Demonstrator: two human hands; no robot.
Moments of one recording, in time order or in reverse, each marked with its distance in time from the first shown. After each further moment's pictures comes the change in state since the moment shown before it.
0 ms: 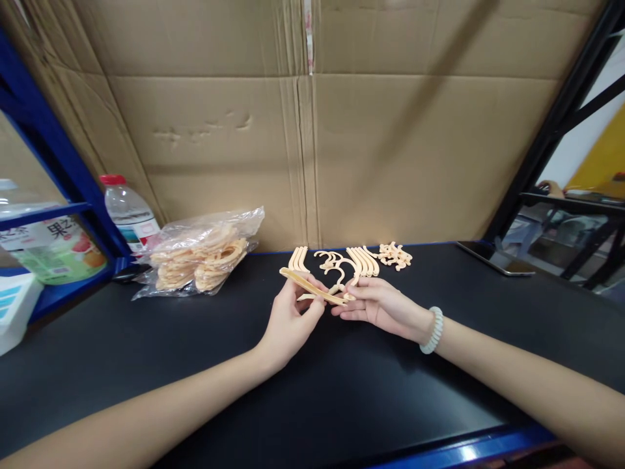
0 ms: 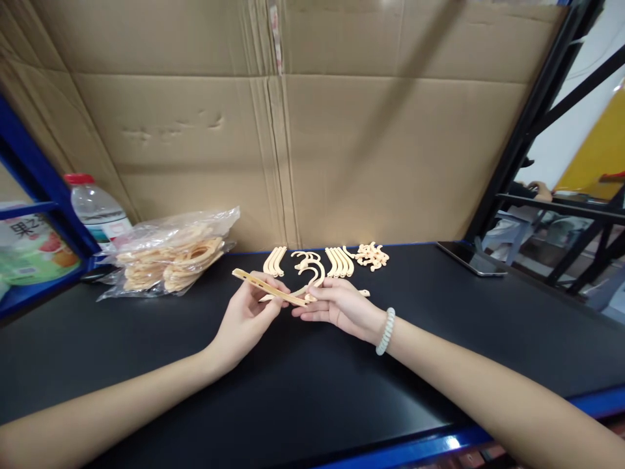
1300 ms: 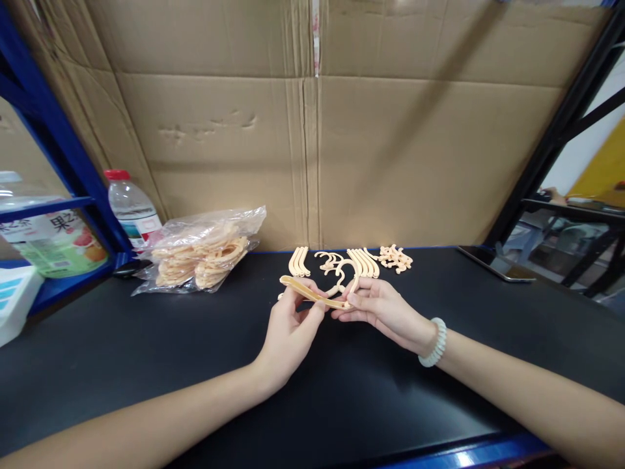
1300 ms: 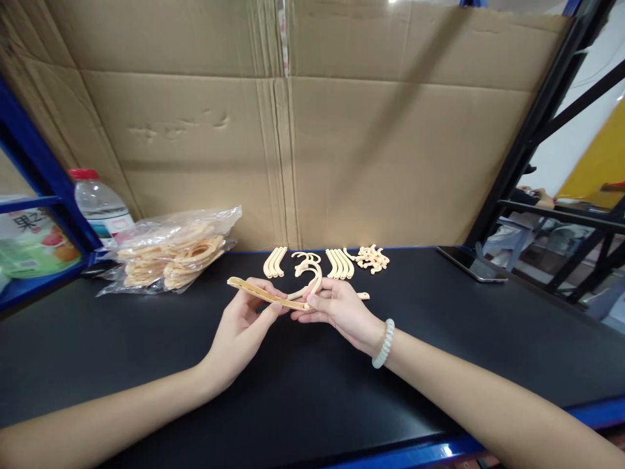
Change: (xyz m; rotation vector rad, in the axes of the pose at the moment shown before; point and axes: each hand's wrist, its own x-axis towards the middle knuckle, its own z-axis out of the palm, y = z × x) left_hand -0.015 0.013 0.006 0.033 0.081 -0.025; right_hand -0.008 0.004 0.009 -0.175 -0.013 -0.181
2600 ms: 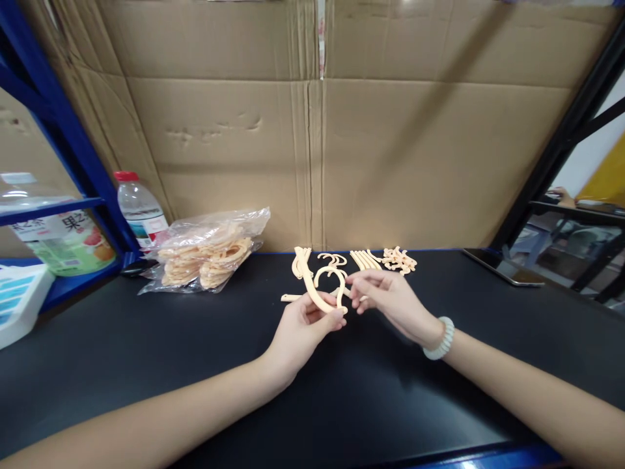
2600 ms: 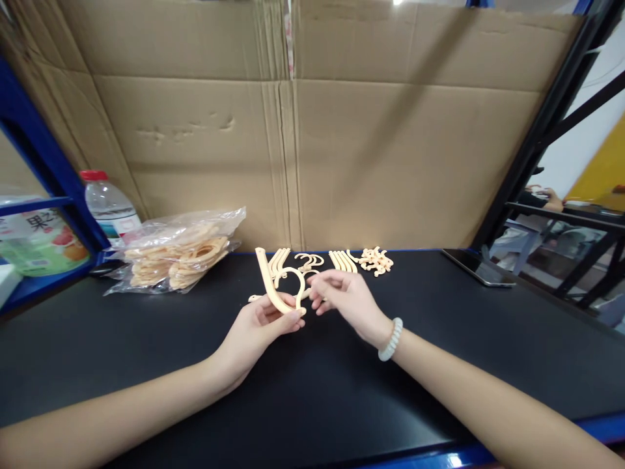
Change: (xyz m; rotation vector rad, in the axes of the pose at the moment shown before) left_hand 0.002 -0.002 0.006 -0.275 -0.104 -0.407; right_hand 0.008 -0.007 -0.011 -0.299 0.164 -0.142
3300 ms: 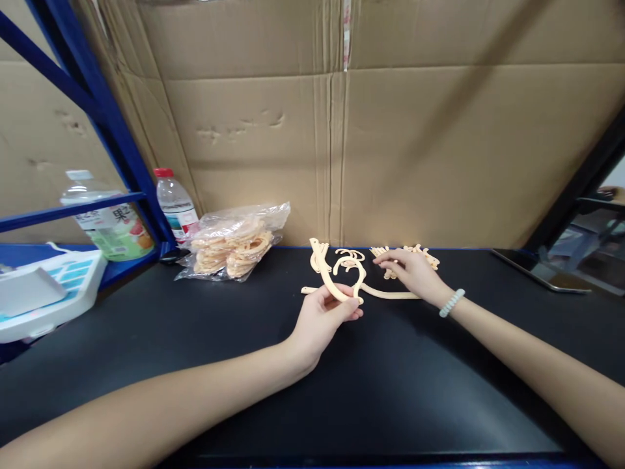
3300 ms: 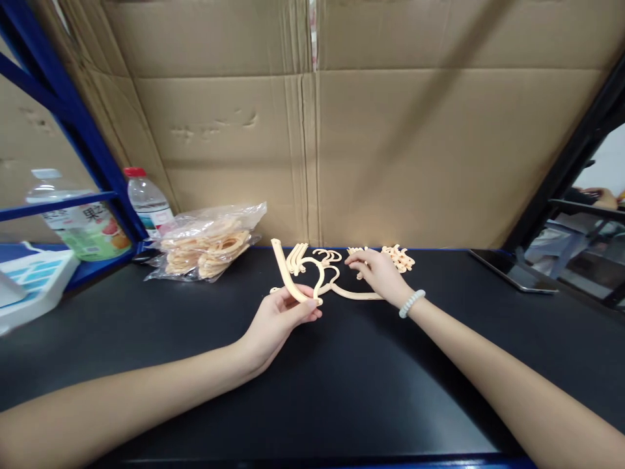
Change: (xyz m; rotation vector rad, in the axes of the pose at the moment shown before) left_hand -0.001 -0.001 0.000 -0.128 0.070 -0.032; right_hand 0.049 0.022 -0.053 -0.800 0.084 -0.369
